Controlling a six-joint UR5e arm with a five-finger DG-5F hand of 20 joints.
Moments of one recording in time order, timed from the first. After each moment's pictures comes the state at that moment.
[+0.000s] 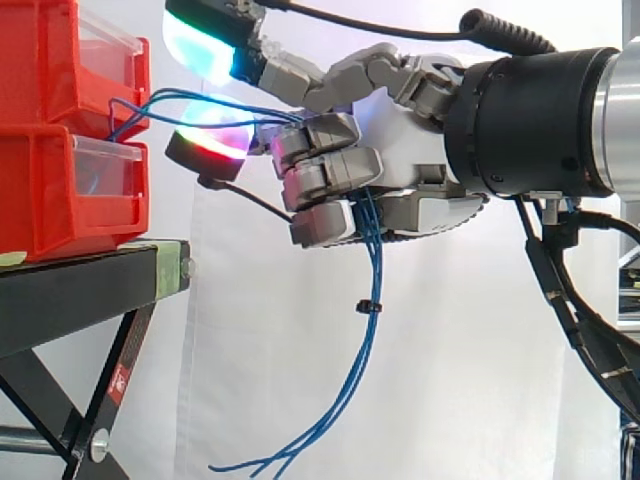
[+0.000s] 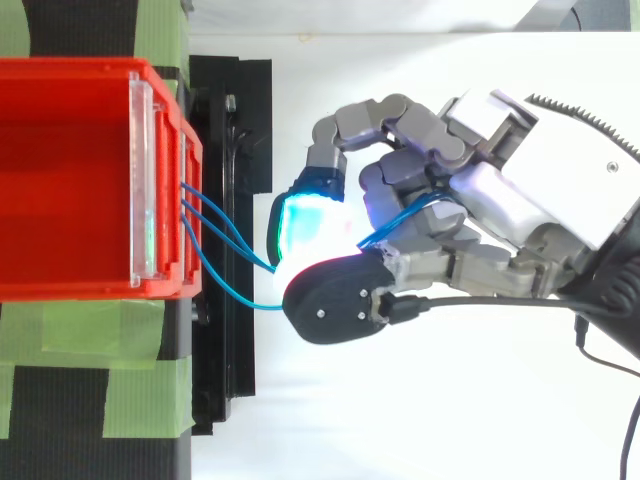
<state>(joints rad) 0.39 -2.02 -1.61 -2.52 -0.57 -0.22</state>
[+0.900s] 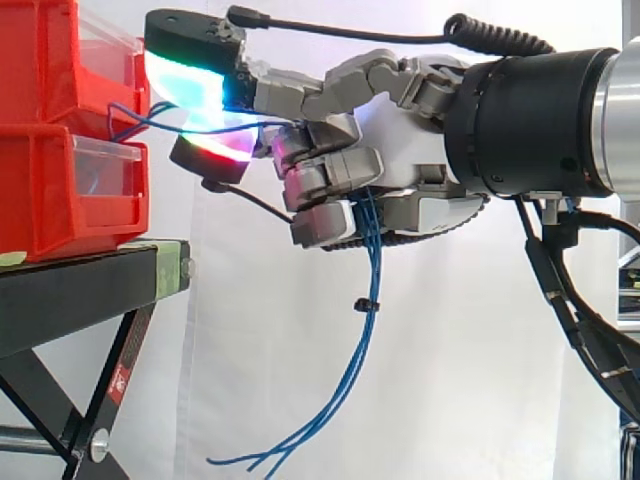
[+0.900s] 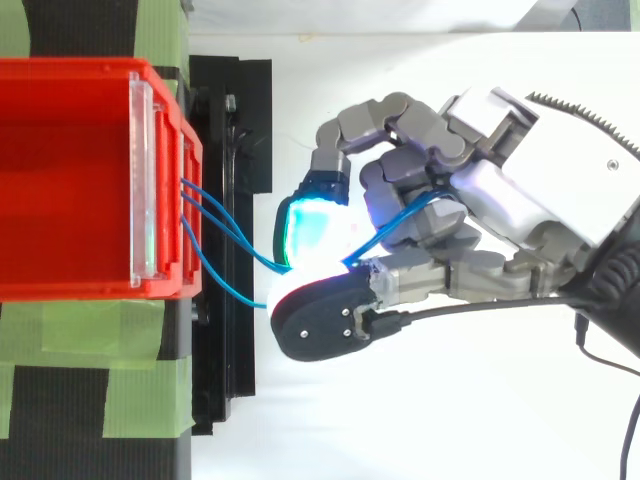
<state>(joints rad) 0.39 -2.02 -1.61 -2.52 -0.57 -0.22</state>
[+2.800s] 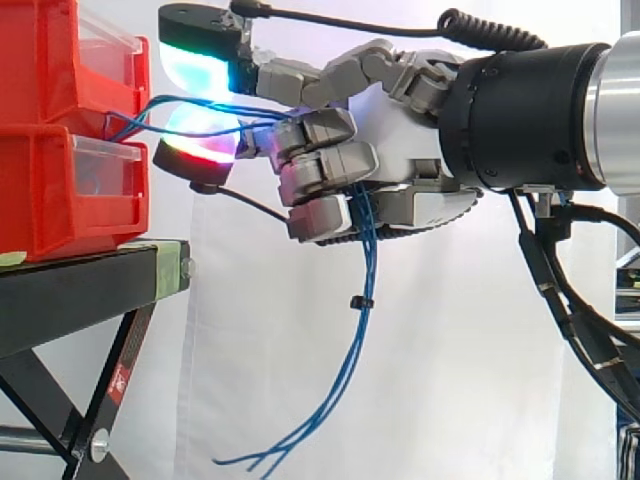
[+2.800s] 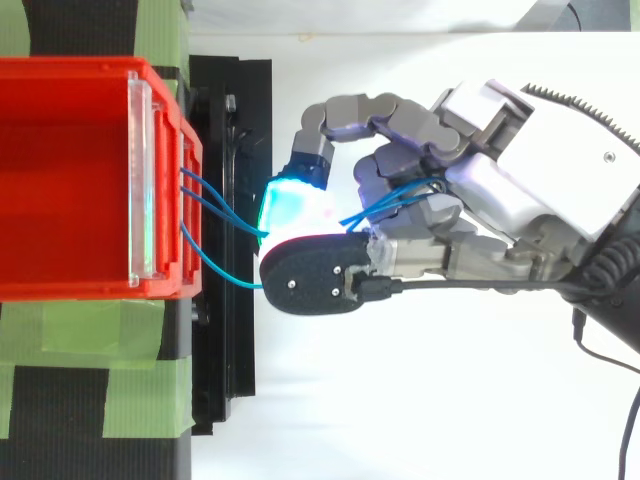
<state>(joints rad) 0.38 -2.02 -1.60 -2.53 -0.59 -0.22</state>
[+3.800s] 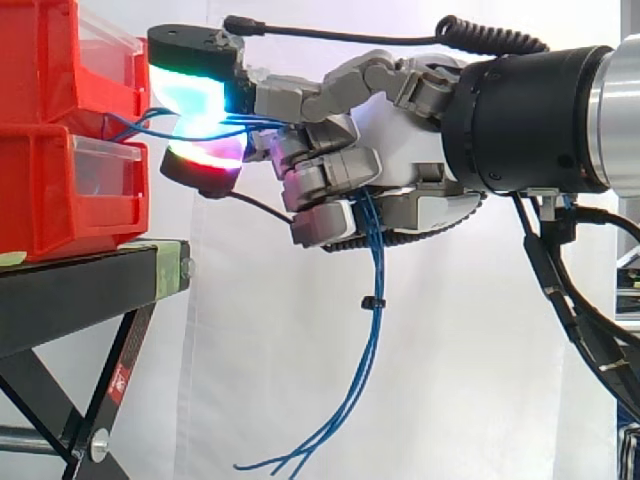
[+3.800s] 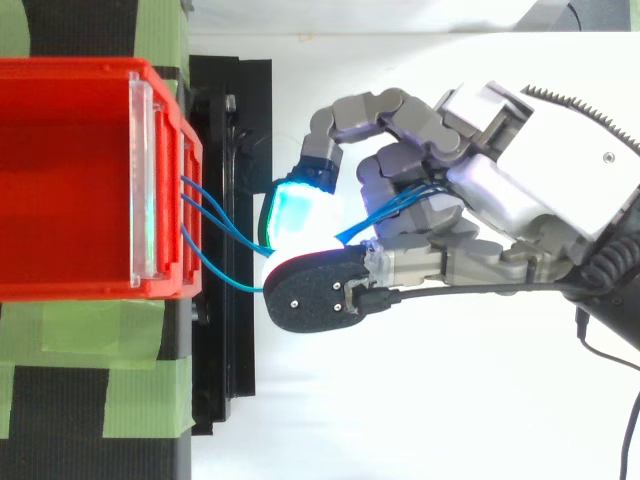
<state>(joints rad) 0.38 -2.02 -1.60 -2.55 -0.59 -0.22</state>
